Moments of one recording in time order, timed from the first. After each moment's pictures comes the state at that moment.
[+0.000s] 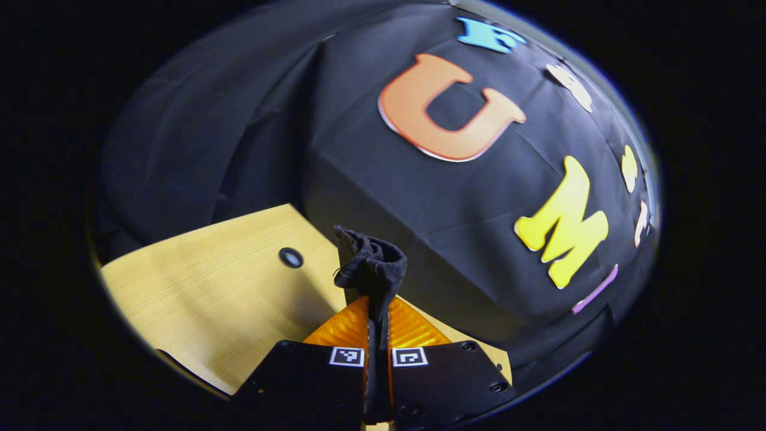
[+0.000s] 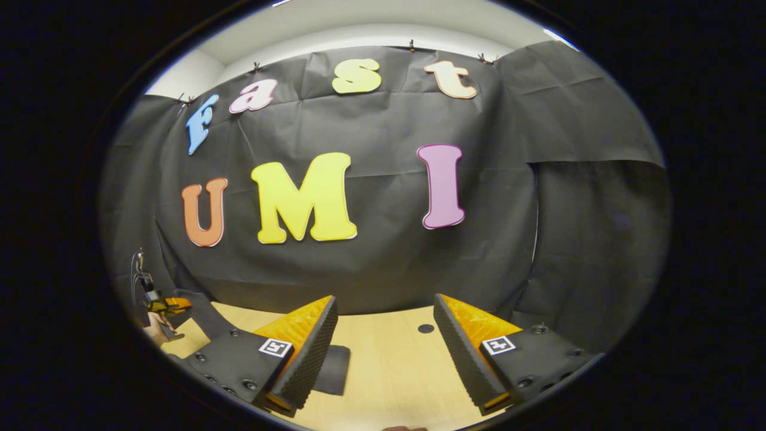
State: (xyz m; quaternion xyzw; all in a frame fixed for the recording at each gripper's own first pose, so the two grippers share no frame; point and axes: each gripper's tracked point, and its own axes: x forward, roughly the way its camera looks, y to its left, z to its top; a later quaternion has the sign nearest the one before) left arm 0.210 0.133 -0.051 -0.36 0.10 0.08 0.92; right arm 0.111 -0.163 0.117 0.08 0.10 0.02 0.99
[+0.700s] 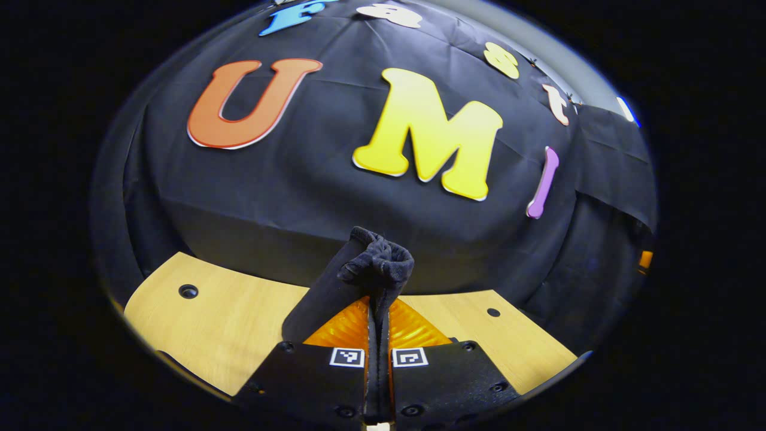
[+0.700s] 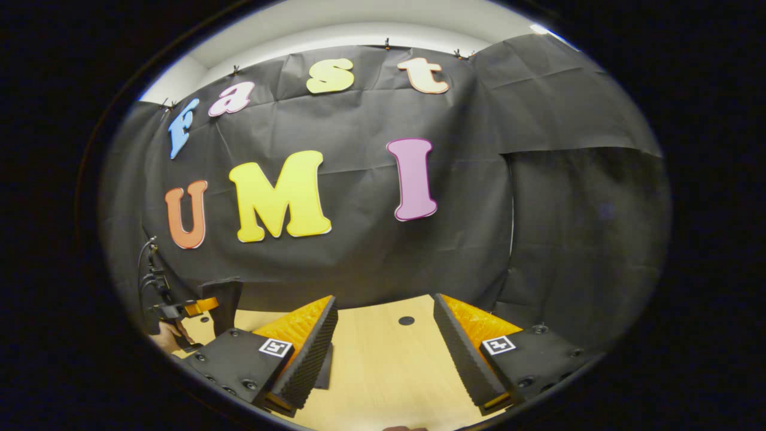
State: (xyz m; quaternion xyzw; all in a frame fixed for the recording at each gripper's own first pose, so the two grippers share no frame) left arm 0.251 -0.095 -0.017 -0.14 0.10 -0.10 0.98; right arm 0.092 -0.209 0.097 0.10 0.11 -0.03 0.99
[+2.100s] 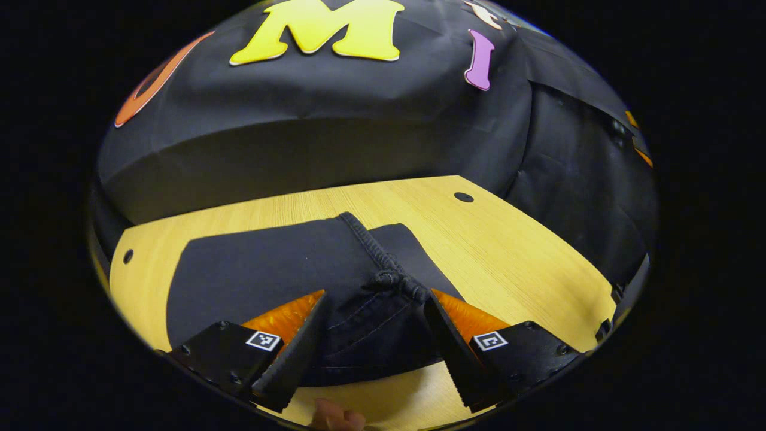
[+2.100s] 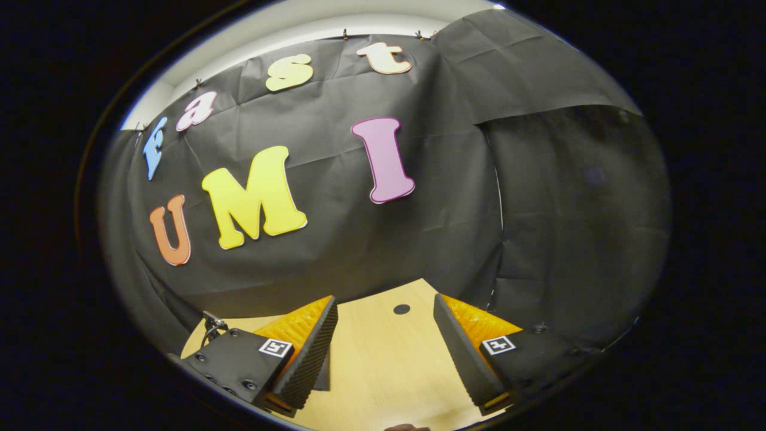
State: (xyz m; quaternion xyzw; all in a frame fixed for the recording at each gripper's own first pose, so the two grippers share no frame) left arm 0.218 -0.244 -0.167 -0.02 0.25 -0.20 0.95; right arm 0.106 -0.238 0.056 0.17 0.14 -0.05 0.97
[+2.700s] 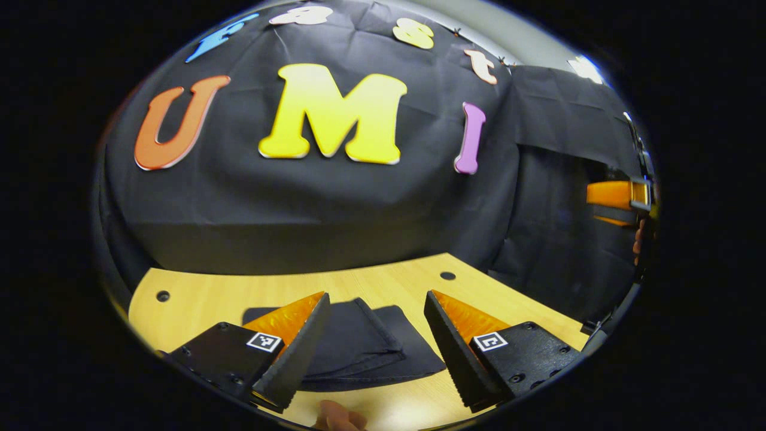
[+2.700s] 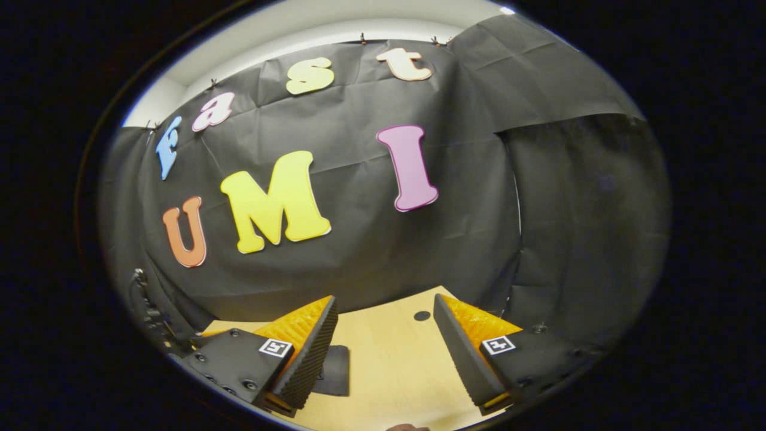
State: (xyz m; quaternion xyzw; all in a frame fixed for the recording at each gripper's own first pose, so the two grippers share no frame) left arm 0.178 -0.162 0.007 -0.07 0.08 -0.16 0.98; right arm 0.118 -0.182 0.083 0.16 0.11 -0.01 0.98
